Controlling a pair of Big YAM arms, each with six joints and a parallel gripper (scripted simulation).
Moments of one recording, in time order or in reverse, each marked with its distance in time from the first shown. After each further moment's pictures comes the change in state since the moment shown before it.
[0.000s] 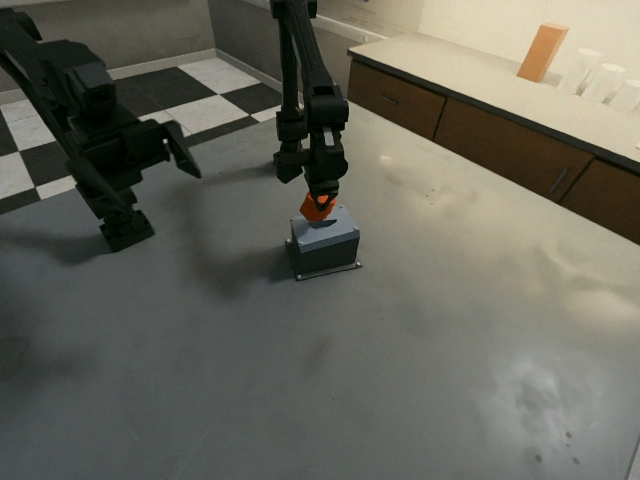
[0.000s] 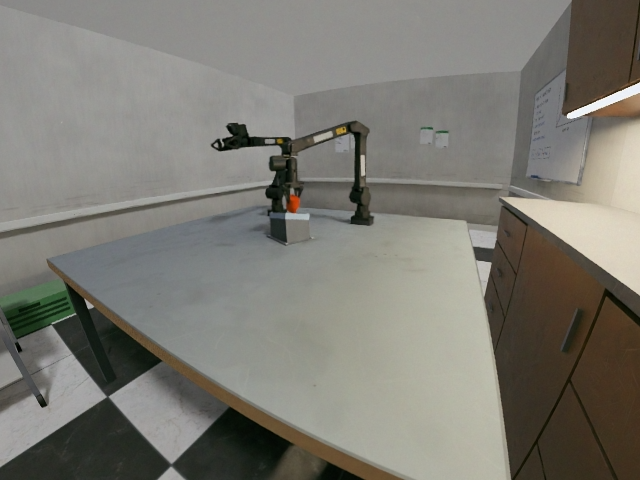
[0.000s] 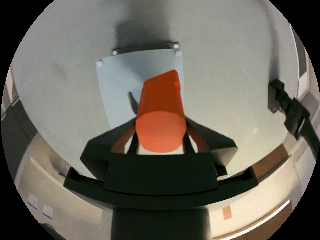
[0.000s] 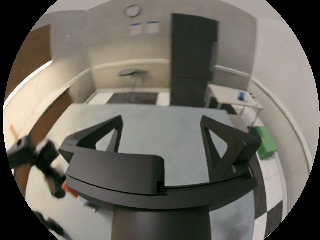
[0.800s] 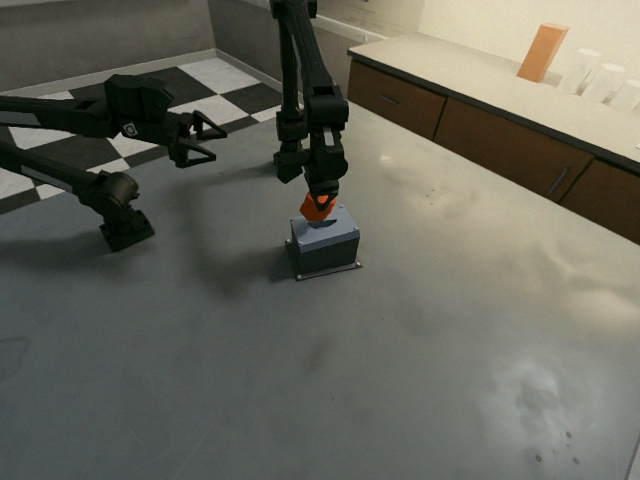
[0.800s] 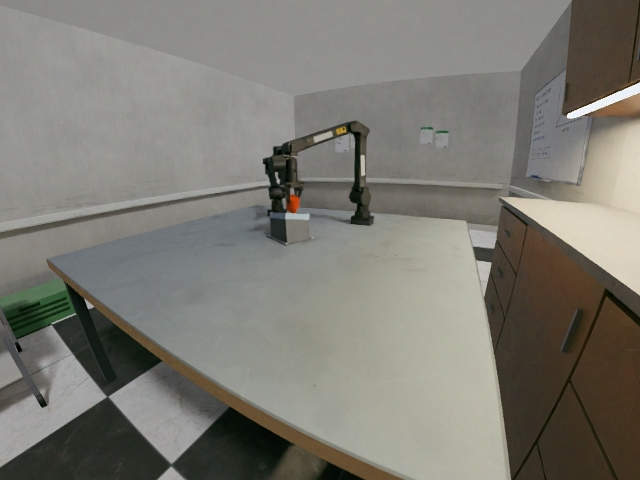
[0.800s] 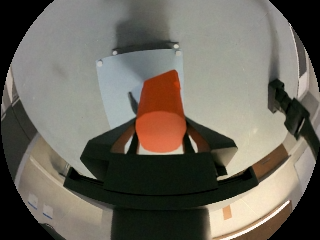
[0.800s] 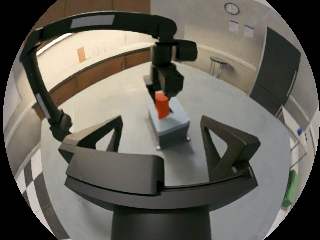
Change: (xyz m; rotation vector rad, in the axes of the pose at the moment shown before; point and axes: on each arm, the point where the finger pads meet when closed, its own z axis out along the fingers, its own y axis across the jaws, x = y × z) left arm 0.000 0.000 0.000 0.000 0.000 0.000; right arm 0.158 0.216 -0.223 -0.690 0.088 -0.108
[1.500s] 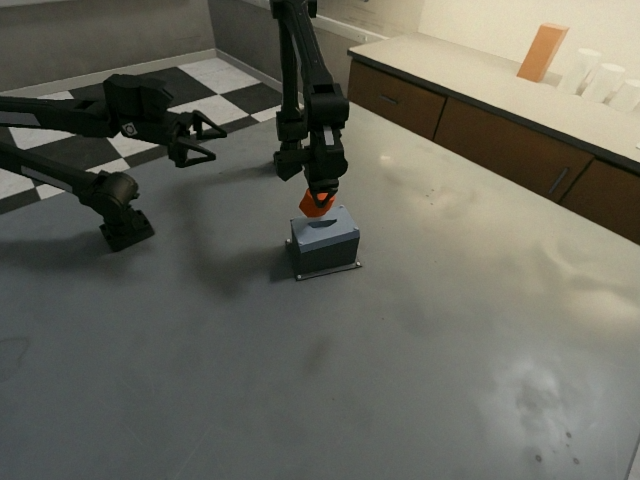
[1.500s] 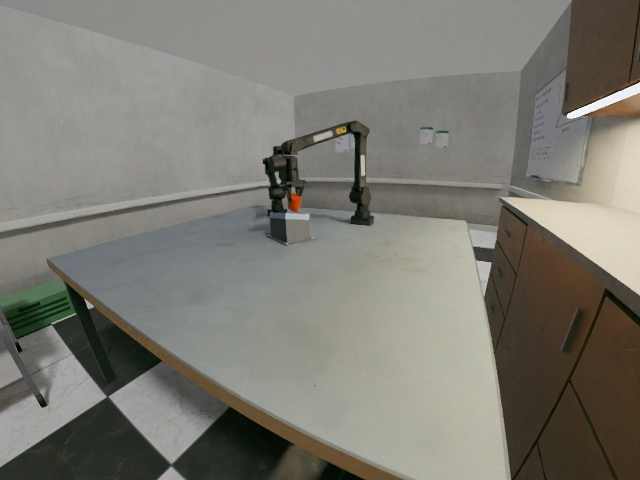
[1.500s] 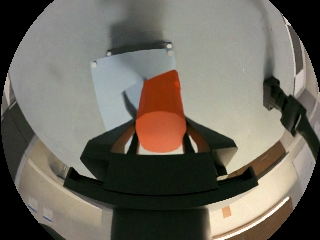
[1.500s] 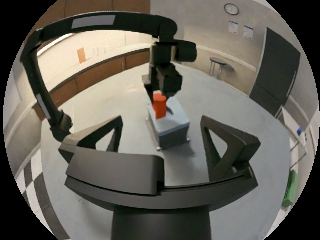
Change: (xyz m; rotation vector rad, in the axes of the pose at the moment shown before) left arm 0.000 -0.008 -0.004 0.039 0.000 -0.001; right arm -0.001 0.000 -0.001 0.004 -0.004 0.000
